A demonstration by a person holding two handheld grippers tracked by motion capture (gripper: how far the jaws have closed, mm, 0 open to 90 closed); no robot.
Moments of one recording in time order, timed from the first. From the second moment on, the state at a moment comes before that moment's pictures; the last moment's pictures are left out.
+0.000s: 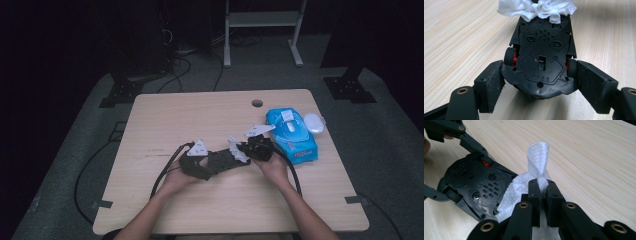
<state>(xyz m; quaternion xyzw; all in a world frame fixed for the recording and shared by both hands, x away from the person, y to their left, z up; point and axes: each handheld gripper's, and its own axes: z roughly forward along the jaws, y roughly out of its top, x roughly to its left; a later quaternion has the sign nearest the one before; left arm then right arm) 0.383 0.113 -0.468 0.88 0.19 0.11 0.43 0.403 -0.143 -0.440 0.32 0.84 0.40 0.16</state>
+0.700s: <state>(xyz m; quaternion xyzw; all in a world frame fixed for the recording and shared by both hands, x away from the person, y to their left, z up) 0.383 0.112 -0.468 0.88 0.18 0.10 0.43 0.379 -0.157 -0.444 0.31 0.85 0.40 0.16</state>
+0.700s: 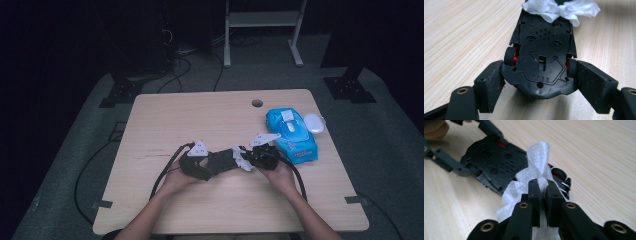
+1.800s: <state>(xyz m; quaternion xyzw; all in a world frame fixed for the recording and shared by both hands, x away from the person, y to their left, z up) 0.384 0.114 -0.469 0.88 0.19 0.11 0.43 0.385 -0.115 -0.441 0.27 0.87 0.40 0.12</state>
